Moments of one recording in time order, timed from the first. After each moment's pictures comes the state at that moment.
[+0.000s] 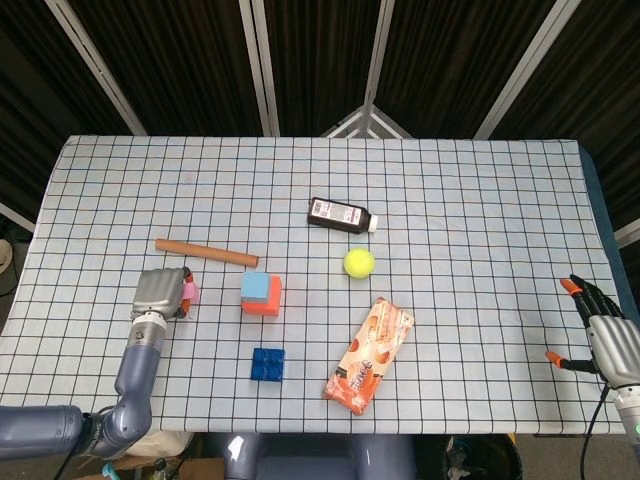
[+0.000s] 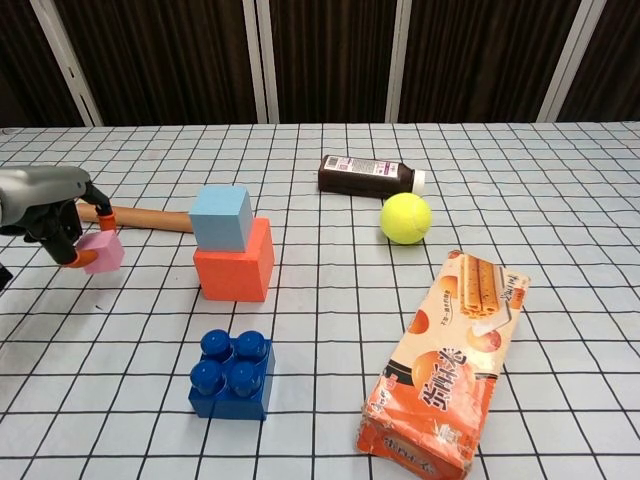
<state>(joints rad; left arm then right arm) -0.80 -1.47 -0.18 -1.81 0.37 1.30 0.85 0.16 -1.04 0.05 -1.48 -1.46 1.28 0.32</state>
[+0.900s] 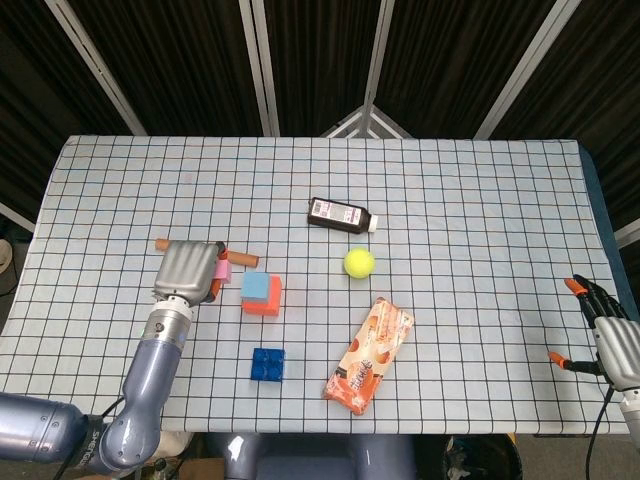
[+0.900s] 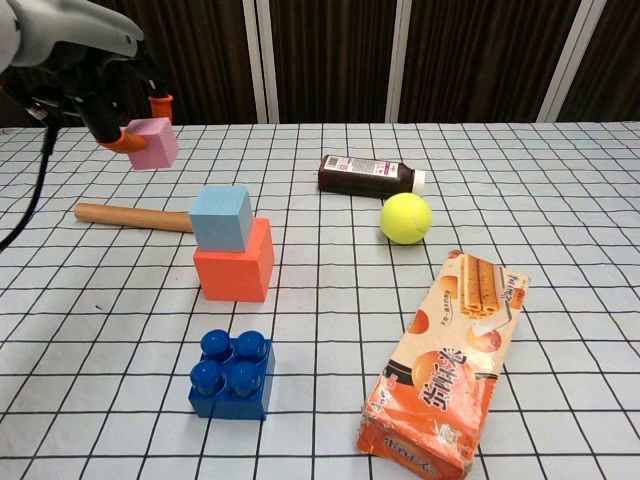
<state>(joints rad) -1.04 -1.33 -0.40 -2.20 0.14 1.51 1.10 0.15 -1.03 0.04 -1.47 -1.48 1.31 0.37</state>
